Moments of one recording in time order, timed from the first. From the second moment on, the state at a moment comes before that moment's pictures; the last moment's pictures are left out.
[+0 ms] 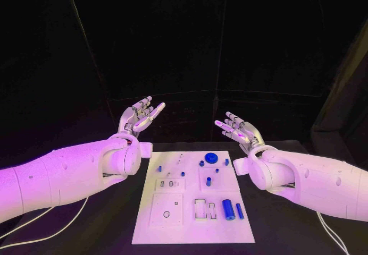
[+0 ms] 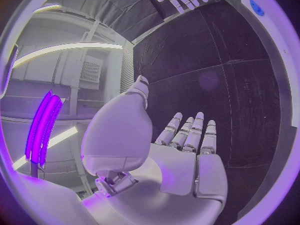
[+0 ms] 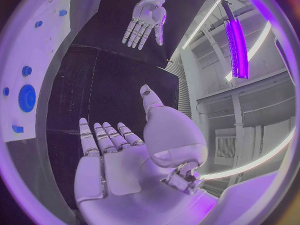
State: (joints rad) left arm 1.30 -0.69 -0.18 1.34 0.14 -0.62 0.63; left_hand 1.23 -0.15 0.04 0.28 0.05 0.37 0.15 0.03 0.04 0.25 0.18 0.03 0.03 0.36 0.17 0.04 0.04 0.15 0.15 0.26 0.02 0.02; right arm 1.19 -0.73 -0.11 1.42 -0.10 -0.52 0.44; right_hand 1.09 0.15 -0.07 -0.13 0.25 0.12 0.13 0.01 0.02 0.17 0.22 0.02 0.02 0.16 0.21 0.02 0.02 0.05 0.25 0.29 0.06 0.05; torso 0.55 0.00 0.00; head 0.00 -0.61
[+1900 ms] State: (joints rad) left arm 1.30 -0.90 -0.18 1.63 -0.02 -0.38 0.60; left_hand 1.31 0.00 0.01 0.14 0.05 0.98 0.21 0.11 0.07 1.07 0.15 0.13 0.07 1.16 0.10 0.25 0.19 0.18 0.97 0.21 0.33 0.15; right arm 1.32 -0.65 -0.13 1.29 -1.54 -0.25 0.02; right_hand 1.27 -0.02 0.27 -0.28 0.21 1.04 0.16 0.07 0.07 1.19 0.09 0.07 0.07 1.47 -0.01 0.80 0.38 0.17 1.10 0.11 1.13 0.75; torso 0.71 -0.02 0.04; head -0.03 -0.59
